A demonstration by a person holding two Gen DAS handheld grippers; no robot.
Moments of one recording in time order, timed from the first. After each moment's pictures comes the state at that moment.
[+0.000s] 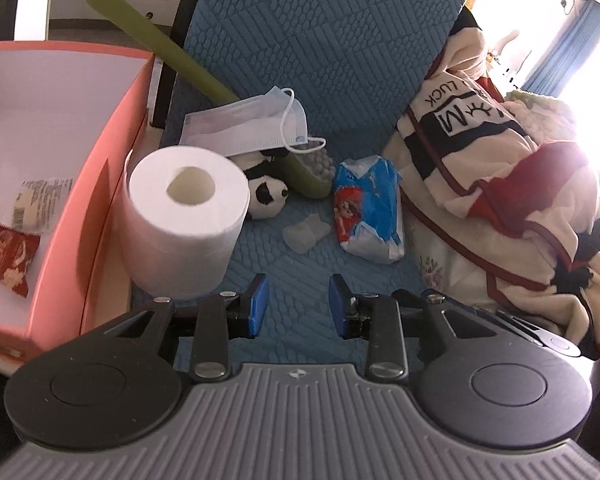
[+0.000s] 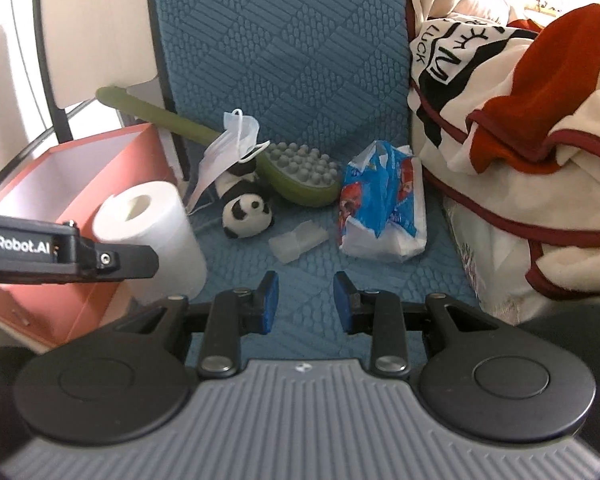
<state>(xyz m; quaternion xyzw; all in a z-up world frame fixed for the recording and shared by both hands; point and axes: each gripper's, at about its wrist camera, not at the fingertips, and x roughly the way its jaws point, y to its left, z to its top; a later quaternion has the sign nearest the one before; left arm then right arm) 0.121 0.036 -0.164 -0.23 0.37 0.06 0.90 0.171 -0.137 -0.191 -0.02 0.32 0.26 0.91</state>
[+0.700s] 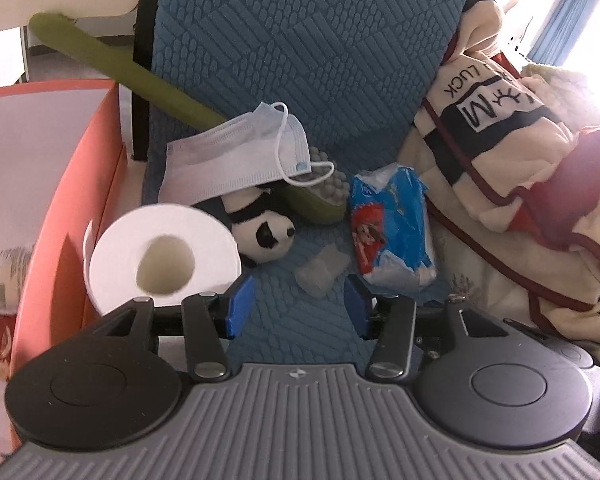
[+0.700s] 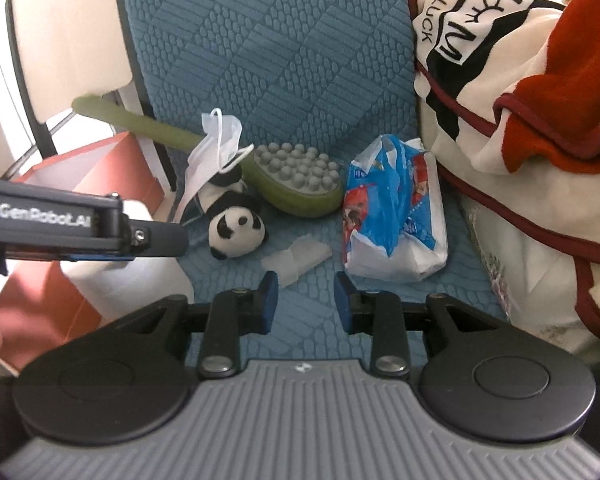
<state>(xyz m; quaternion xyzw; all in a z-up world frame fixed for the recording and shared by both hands) 0.198 0.043 -0.173 -0.18 0.40 0.06 0.90 0.218 -0.121 -0.212 0.01 0.34 0.26 0.90</state>
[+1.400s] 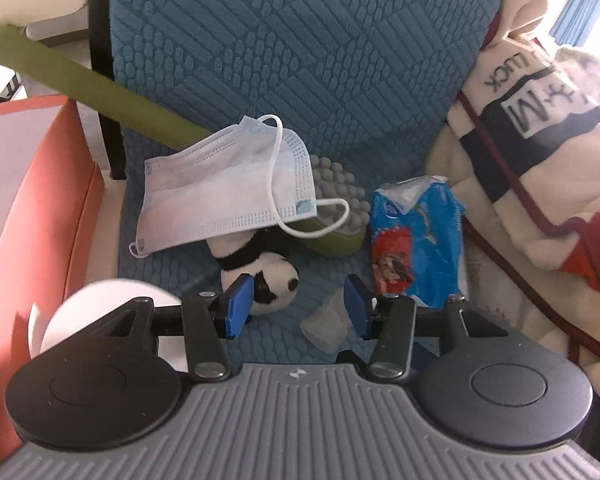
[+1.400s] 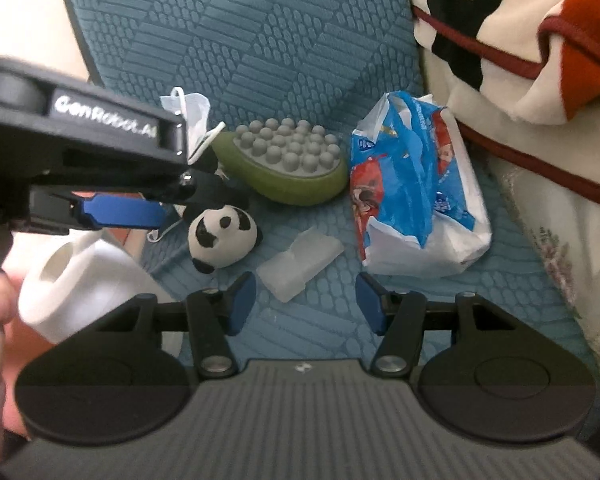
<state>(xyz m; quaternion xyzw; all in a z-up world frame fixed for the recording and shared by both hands) 0.285 0.040 -0.190 -0.15 0.44 0.09 0.88 0.267 -0.094 -0.243 0.06 0.38 0.24 0.89</state>
